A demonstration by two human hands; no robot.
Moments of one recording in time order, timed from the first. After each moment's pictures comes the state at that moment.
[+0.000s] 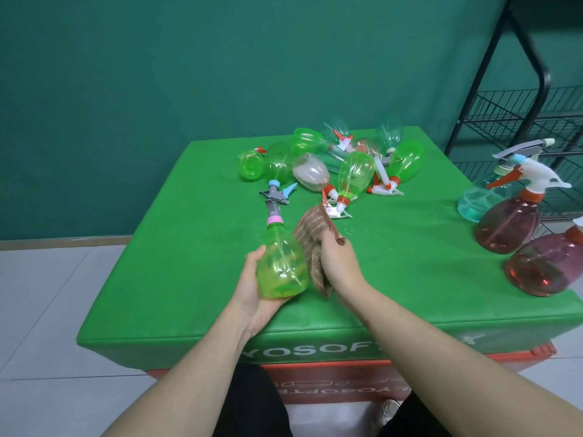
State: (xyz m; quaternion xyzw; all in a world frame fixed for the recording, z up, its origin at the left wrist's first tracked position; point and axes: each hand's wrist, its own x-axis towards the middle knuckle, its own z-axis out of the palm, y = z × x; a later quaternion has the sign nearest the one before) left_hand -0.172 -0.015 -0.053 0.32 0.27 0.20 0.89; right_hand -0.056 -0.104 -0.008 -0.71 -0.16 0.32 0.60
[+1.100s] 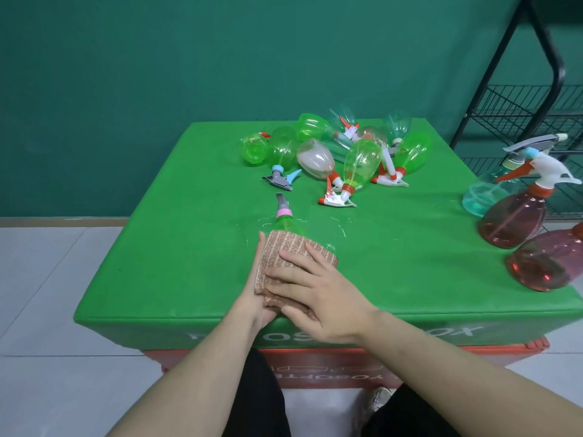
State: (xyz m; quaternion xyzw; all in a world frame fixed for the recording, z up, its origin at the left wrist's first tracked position) left_hand -0.178 -0.030 -0.065 0.32 0.32 0.18 0.87; right_hand -0.078 -0.142 -0.058 -0.61 -0.75 -0.03 0.24
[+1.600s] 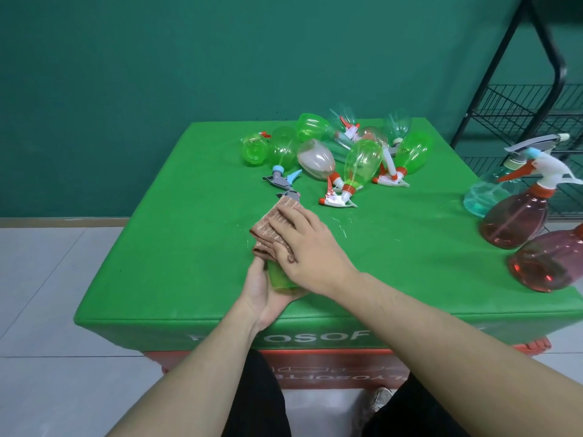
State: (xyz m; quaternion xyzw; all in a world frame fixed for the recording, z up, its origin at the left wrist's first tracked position) left_hand -0.173 -0.022 -0.076 0.26 0.24 0.20 0.91; right_hand -0.070 -0.089 -0.026 -0.76 -0.62 0.00 0.22
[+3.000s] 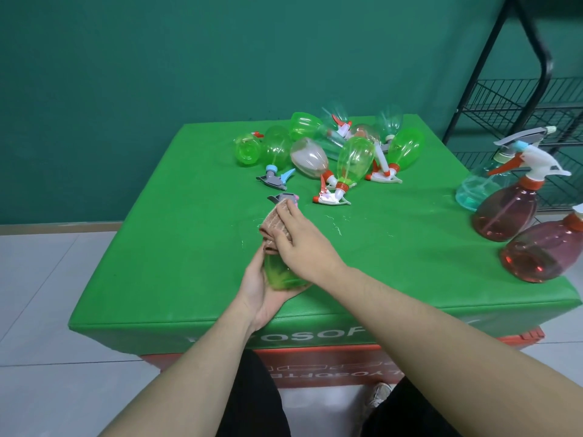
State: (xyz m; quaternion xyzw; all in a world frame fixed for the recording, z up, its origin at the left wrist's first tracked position) left_hand -0.174 -0.023 -0.079 0.29 0.25 0.19 0.90; right_hand -0.073 -0.080 -0.021 -0.79 -0.52 0.15 0.30
